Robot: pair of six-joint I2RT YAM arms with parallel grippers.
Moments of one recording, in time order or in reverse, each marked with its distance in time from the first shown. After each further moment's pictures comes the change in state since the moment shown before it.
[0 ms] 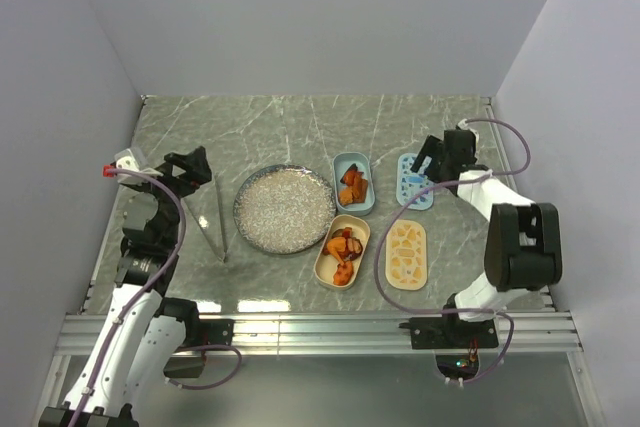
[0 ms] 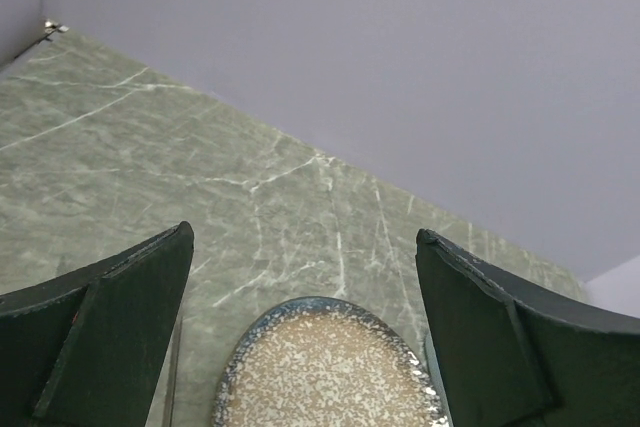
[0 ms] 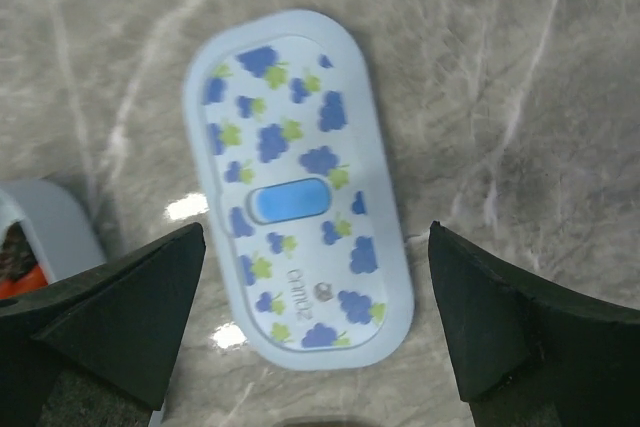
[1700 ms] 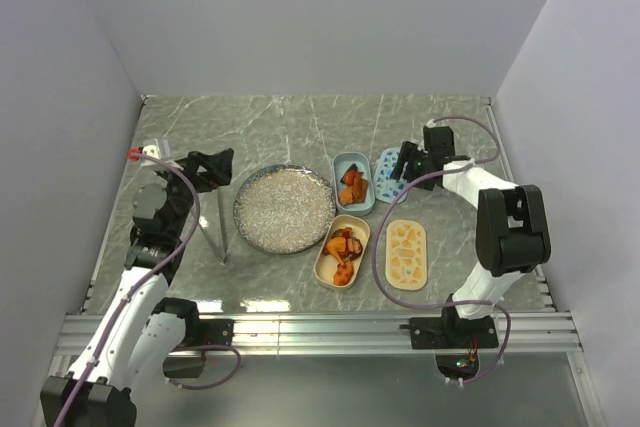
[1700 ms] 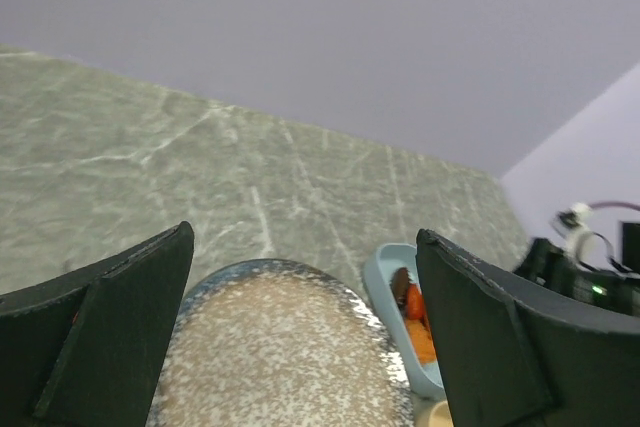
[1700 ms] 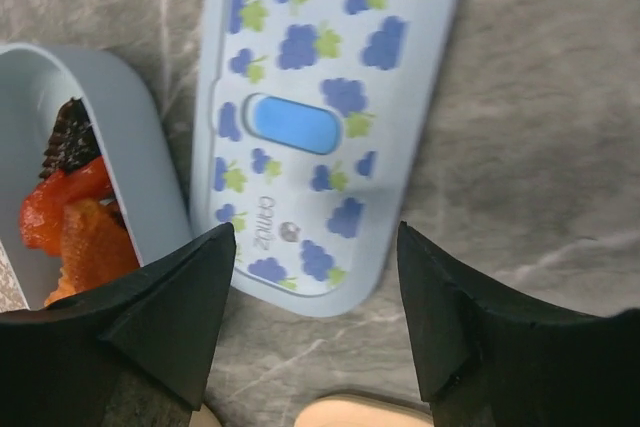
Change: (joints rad) left arm -0.002 0.126 -0.031 0.148 0.288 -0.001; right arm 0.058 0.155 0.111 -0.113 -0.237 -0.041
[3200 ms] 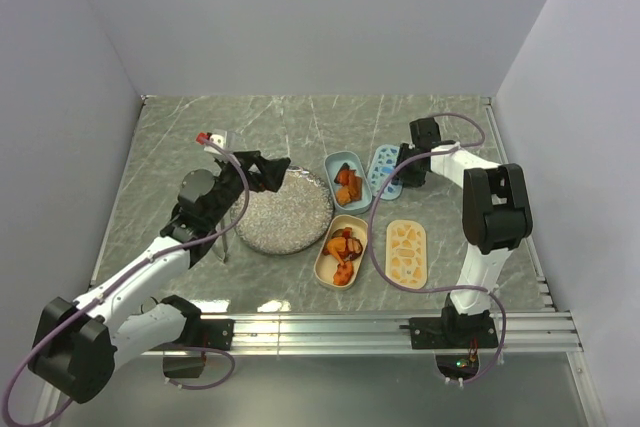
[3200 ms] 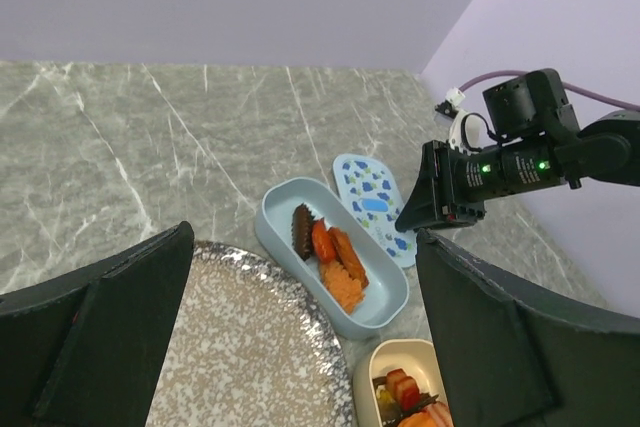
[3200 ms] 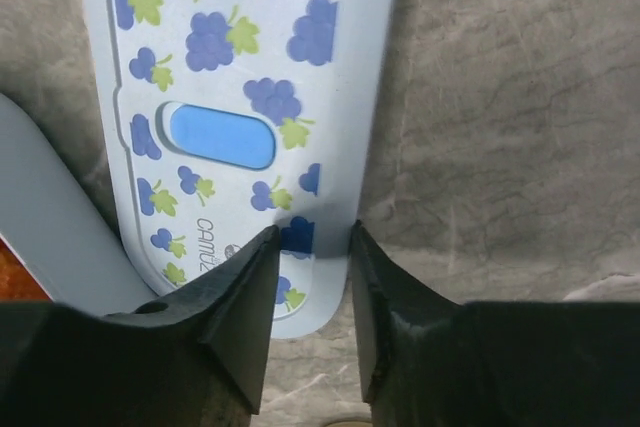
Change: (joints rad) left arm -0.333 0.299 0.064 0.207 0.019 0.097; right arm 0.055 0.193 0.201 -0.183 0.071 0.014
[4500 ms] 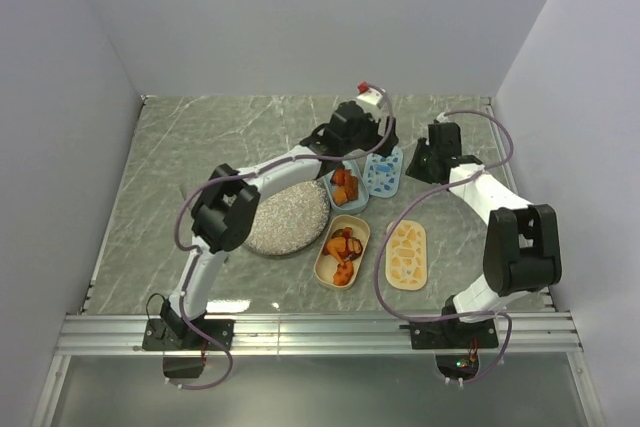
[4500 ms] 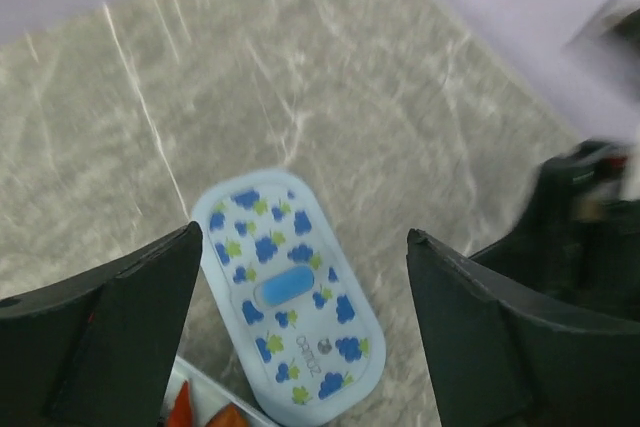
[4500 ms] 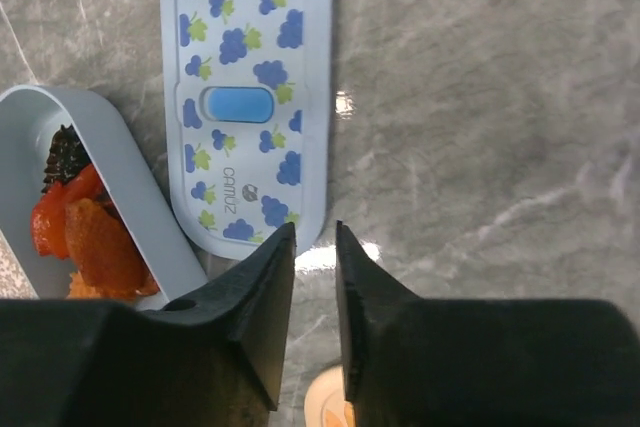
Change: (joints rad) left arm -0.280 1.159 1.188 -0.298 -0.013 0.153; right arm -0.021 -0.304 -0.181 0.121 0.060 0.020
